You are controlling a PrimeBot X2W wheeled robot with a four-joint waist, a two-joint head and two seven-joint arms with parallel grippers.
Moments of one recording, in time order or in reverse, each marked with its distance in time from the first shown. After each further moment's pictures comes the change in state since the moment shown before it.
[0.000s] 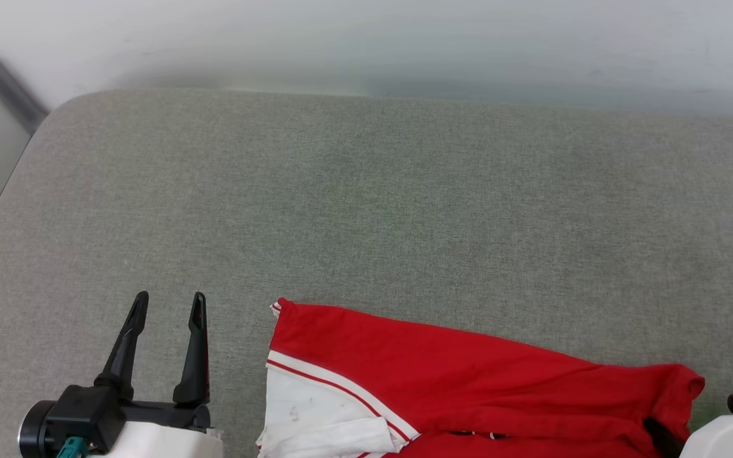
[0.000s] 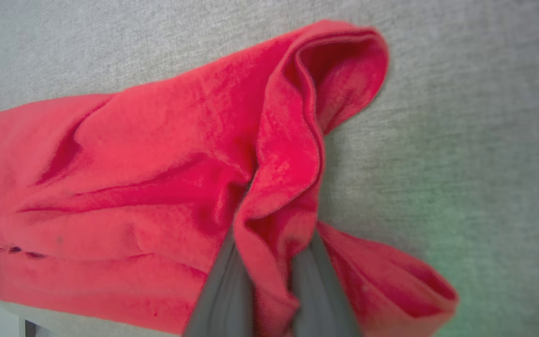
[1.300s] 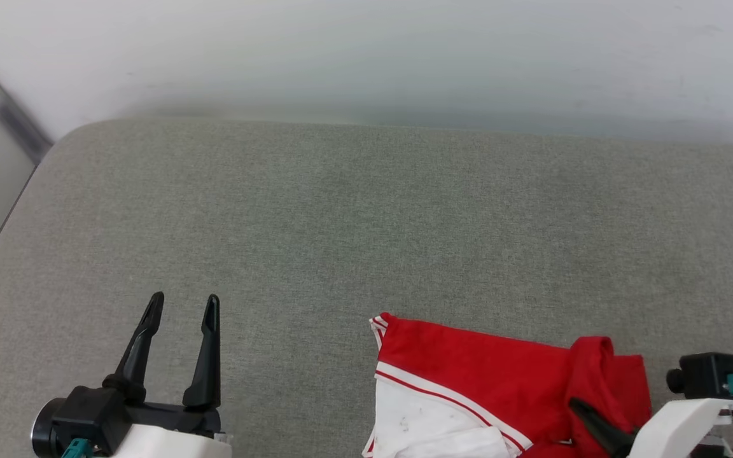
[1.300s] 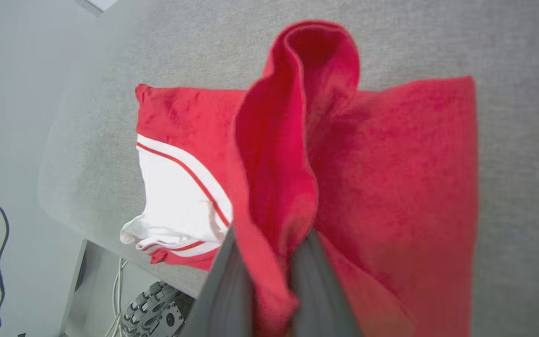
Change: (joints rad) left arm 0.007 0.016 -0.041 -0.009 -0.053 -0.002 -0.001; right arm 0.067 0.063 0.090 -0.384 0.070 0.002 0.162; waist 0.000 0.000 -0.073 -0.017
